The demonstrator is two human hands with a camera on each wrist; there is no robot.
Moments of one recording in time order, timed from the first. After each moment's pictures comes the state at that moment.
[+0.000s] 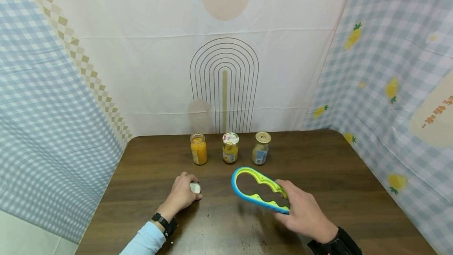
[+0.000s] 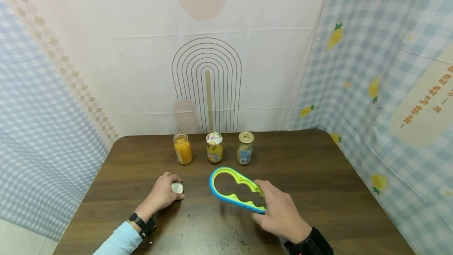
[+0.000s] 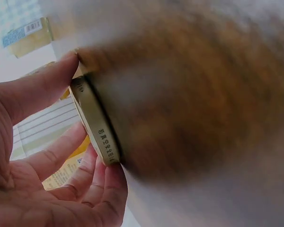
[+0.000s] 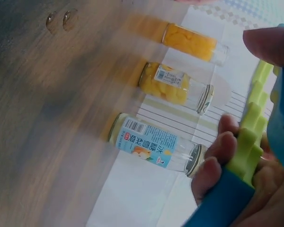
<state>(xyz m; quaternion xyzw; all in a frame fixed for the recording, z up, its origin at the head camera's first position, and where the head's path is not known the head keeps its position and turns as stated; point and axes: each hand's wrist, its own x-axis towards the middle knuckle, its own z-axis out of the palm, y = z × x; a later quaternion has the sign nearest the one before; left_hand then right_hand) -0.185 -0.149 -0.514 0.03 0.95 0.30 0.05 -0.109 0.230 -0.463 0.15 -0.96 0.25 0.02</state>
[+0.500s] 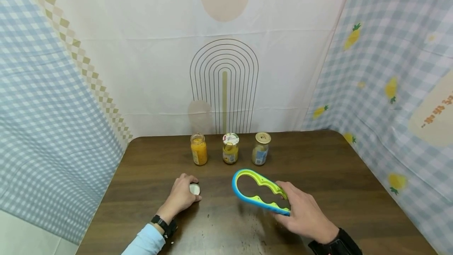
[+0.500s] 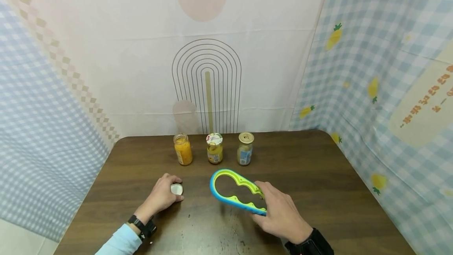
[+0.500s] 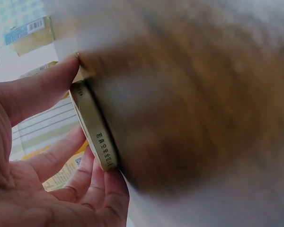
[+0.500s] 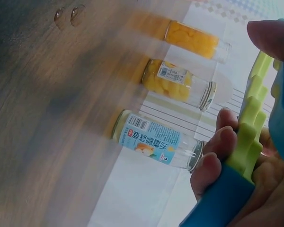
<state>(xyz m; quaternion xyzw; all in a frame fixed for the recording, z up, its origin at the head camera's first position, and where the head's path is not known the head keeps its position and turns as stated) -0.180 -0.152 -0.514 0.02 0.95 0.31 0.05 -0.108 0.231 -0.465 0.15 -0.95 0.26 0.00</state>
